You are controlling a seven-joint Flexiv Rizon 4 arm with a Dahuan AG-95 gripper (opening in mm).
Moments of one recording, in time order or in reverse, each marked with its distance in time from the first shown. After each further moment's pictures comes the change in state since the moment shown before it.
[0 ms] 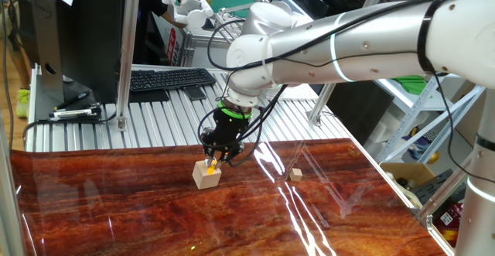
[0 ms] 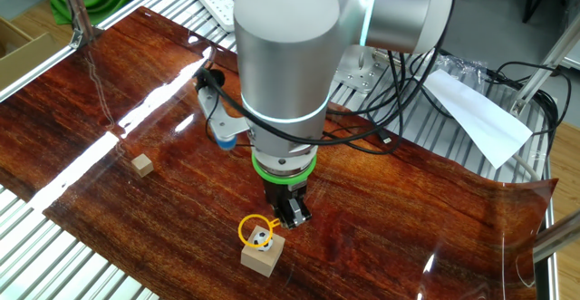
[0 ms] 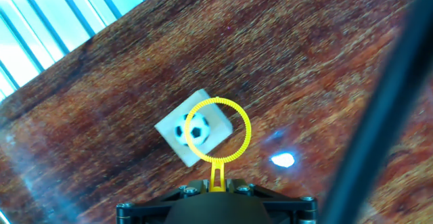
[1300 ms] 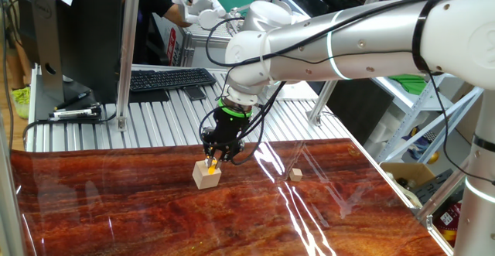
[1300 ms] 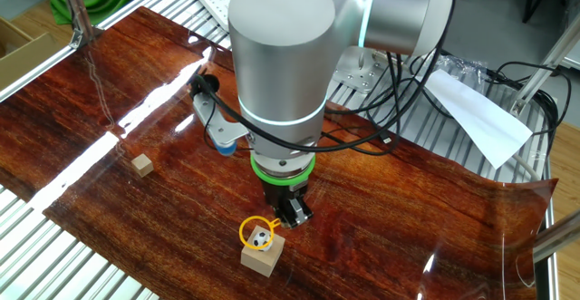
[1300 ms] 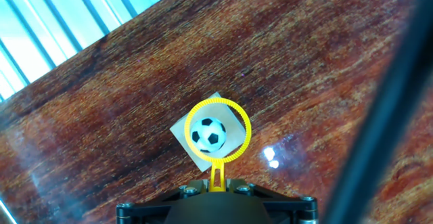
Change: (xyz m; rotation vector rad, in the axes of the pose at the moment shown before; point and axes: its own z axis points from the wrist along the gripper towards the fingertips) arm 0.000 0.000 -0.001 0.006 0.005 -0.104
